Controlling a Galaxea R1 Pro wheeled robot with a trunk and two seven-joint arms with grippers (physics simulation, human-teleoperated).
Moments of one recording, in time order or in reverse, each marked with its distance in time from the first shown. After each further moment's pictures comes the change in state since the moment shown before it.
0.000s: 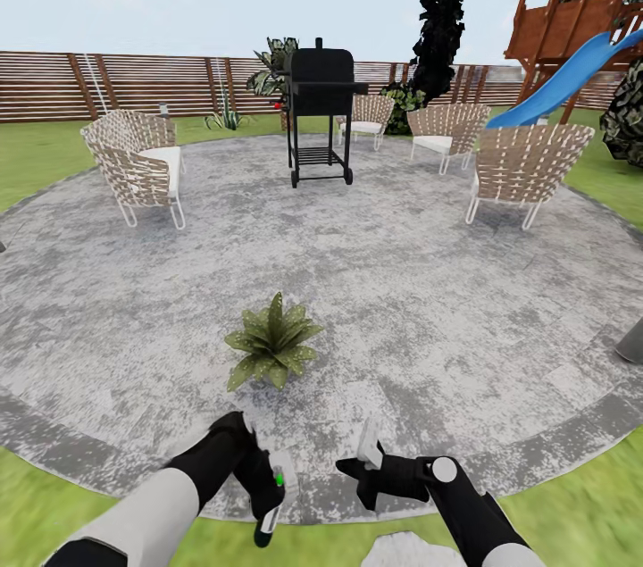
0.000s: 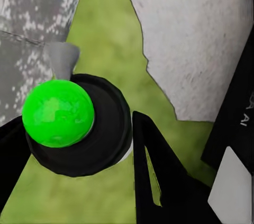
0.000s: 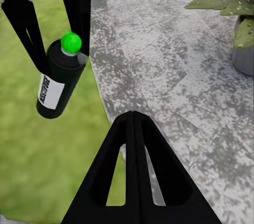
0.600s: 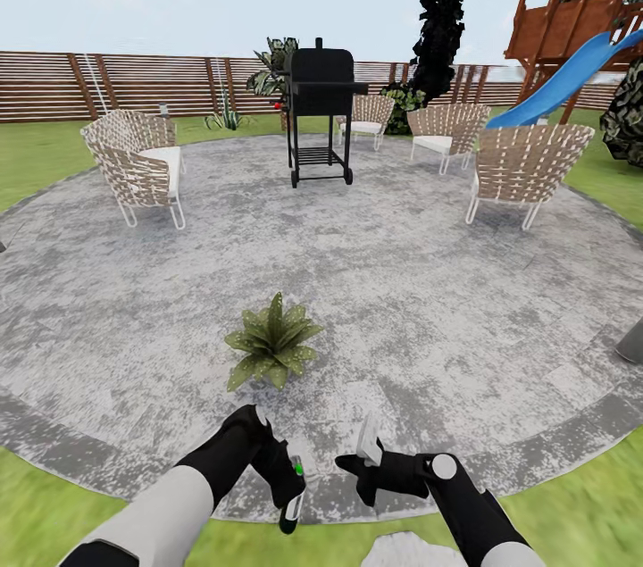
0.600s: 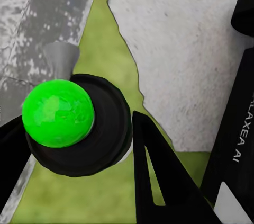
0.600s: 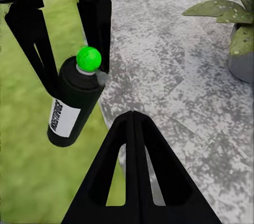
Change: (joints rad) left arm 0.001 -0.051 0.007 -0.051 0.035 0.000 0.003; right arm 0.000 0.002 0.000 -0.022 -0.001 0.000 0.006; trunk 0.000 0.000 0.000
